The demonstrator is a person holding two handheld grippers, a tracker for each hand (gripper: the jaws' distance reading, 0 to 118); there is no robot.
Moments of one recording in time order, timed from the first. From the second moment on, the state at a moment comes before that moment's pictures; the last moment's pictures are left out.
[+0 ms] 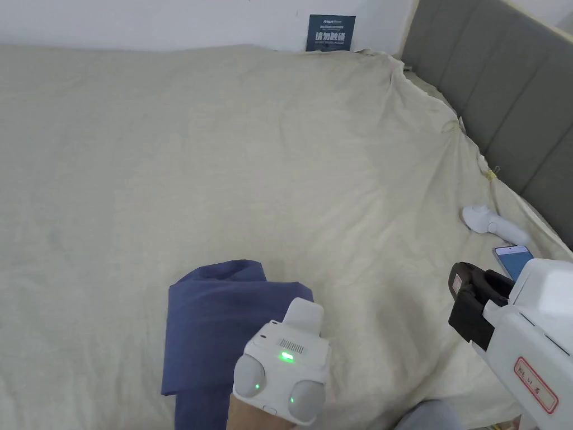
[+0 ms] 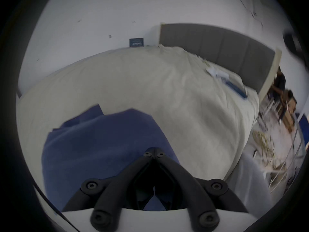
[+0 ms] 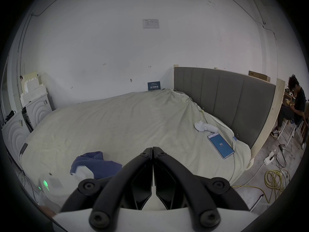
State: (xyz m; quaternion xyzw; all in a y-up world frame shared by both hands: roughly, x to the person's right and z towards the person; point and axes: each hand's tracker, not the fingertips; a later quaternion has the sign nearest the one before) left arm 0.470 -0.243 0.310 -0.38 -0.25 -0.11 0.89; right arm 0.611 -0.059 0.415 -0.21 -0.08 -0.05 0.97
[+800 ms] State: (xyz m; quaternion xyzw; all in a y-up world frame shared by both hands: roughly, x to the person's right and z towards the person) left arm 0.309 -0.088 0.307 -0.19 -0.11 0.06 0.97; right arm 0.587 -0.066 0.374 -0.18 -0.03 -0.03 0.98
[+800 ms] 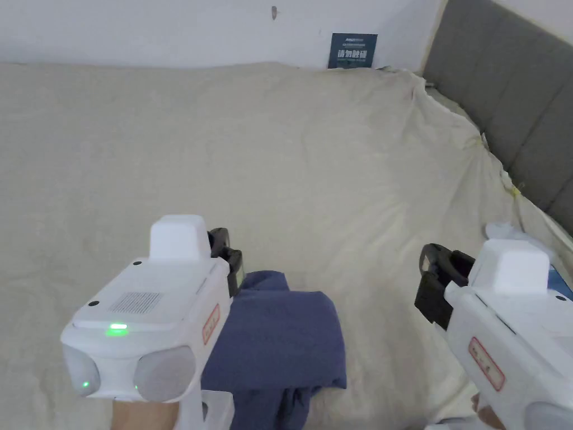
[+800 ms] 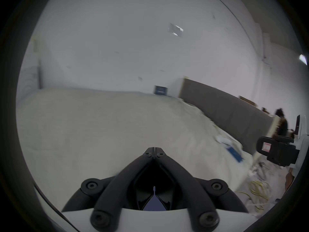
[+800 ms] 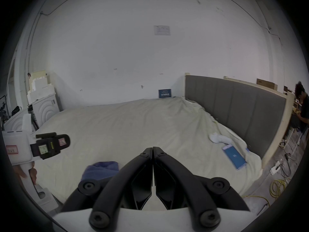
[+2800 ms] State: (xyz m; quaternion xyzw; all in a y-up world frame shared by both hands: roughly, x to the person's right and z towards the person) left arm 0.238 -0.258 0.176 -0.58 -0.30 0.24 0.72; right arm 0.474 -0.243 0.277 -0.39 0.06 -0.06 0.92
